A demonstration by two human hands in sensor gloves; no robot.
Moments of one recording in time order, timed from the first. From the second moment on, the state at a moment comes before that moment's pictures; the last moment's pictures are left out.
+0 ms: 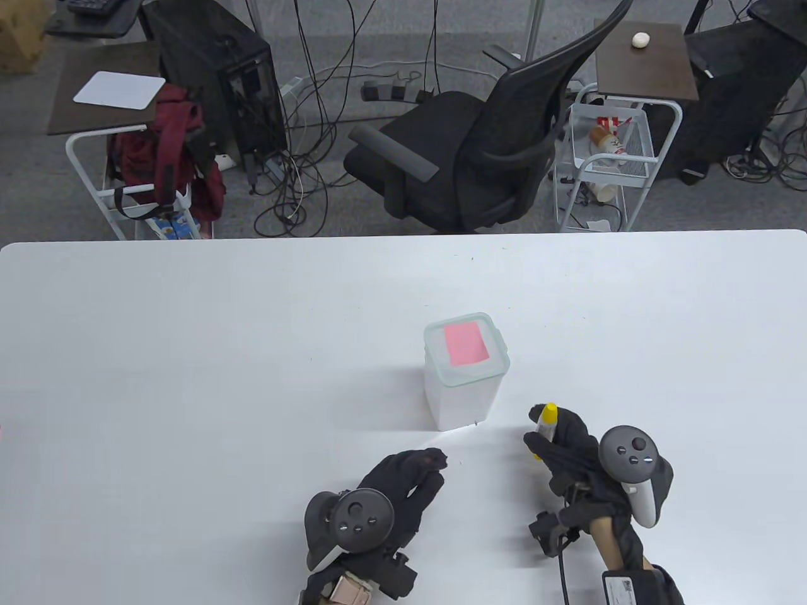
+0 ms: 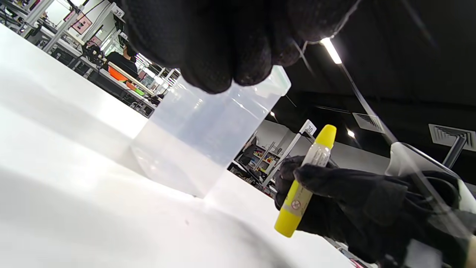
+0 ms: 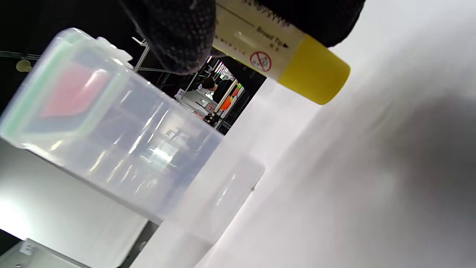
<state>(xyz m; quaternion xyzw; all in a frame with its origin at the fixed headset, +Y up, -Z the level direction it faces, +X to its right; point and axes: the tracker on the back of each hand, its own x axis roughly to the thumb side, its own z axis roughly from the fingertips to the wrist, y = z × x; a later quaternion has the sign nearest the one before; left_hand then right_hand) -0.092 -0.720 -0.207 0.07 -0.20 0.33 0.92 0.234 -0.755 -0.268 -0.04 -0.01 0.88 0.47</state>
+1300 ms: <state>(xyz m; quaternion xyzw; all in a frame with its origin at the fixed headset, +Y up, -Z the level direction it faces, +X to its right) -0.106 -0.727 -0.212 0.04 -0.17 0.38 0.91 0.252 -0.747 -0.211 -0.04 -0.08 0.88 0.47</state>
